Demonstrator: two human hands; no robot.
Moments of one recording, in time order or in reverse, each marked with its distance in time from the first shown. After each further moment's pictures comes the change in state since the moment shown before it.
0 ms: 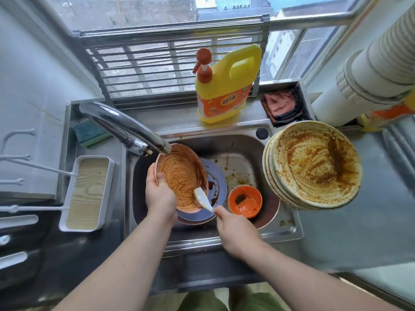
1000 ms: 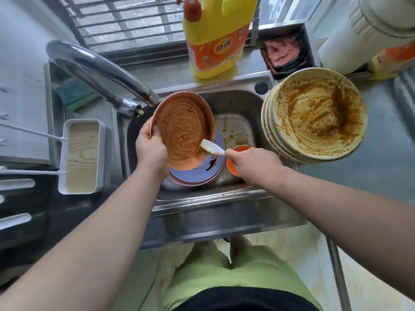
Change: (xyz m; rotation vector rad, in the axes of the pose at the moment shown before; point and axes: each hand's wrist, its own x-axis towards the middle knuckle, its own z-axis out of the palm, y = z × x) left_hand -0.002 0.020 -0.005 -0.108 -0.168 0.136; right_hand 0.018 0.028 -0.057 -0.486 0.058 -0.133
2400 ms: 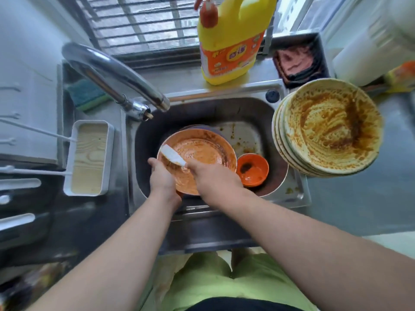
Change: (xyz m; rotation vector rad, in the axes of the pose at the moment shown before) left_hand -0.023 -0.039 -0.016 -0.204 0.155 -0.532; right_hand 0.011 -0.104 -0.004 0.297 -0.030 -0.064
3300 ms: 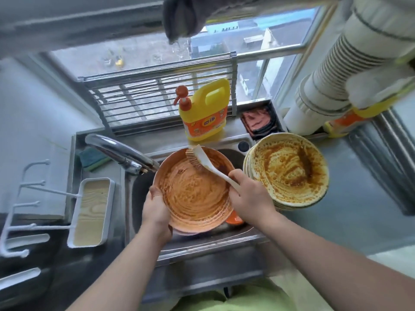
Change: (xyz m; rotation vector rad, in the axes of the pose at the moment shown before) left_hand -0.074 0.046 0.028 0.210 -0.177 0.265; right_hand -0.064 0.086 -0.082 0.337 0.523 0.060
